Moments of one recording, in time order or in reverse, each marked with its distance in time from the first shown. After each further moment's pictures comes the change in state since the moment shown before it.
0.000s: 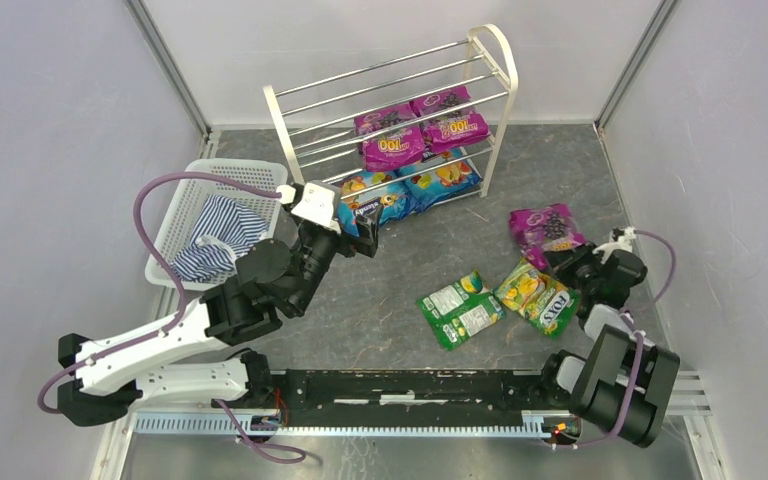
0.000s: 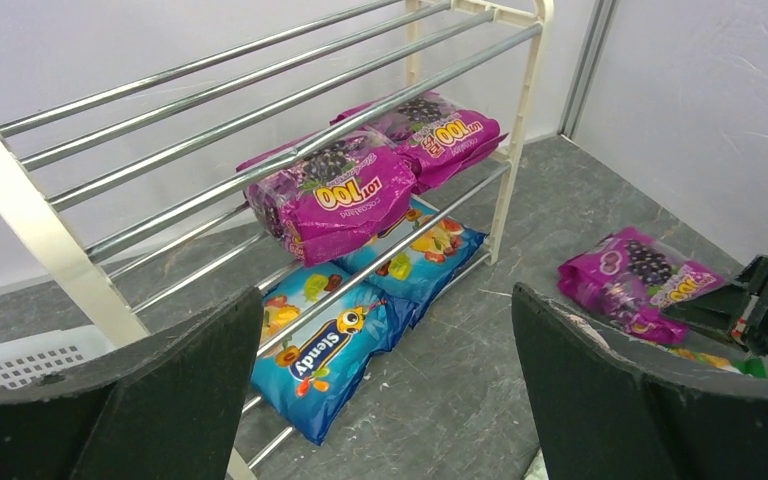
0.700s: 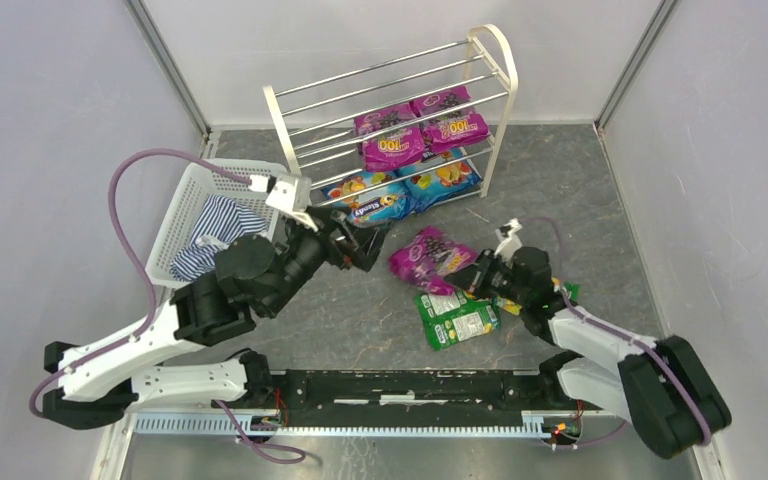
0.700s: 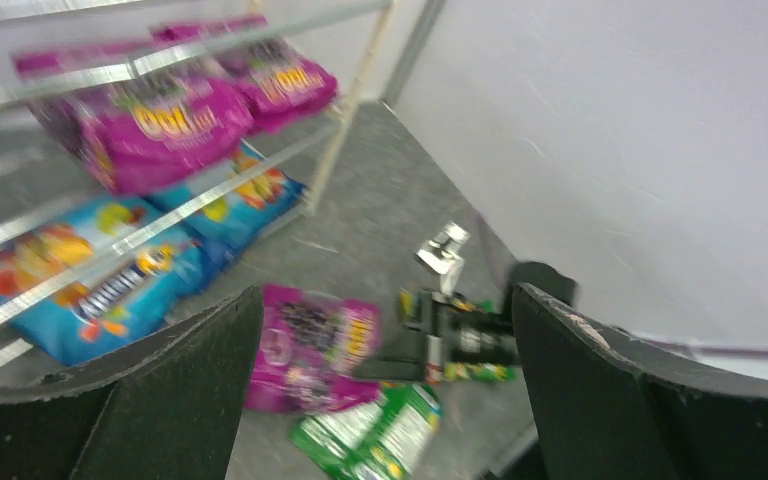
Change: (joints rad) left arm 0.000 -0.006 0.148 -0.260 0.181 -0.445; right arm 0.886 -0.113 -0.019 0.016 0.132 0.274
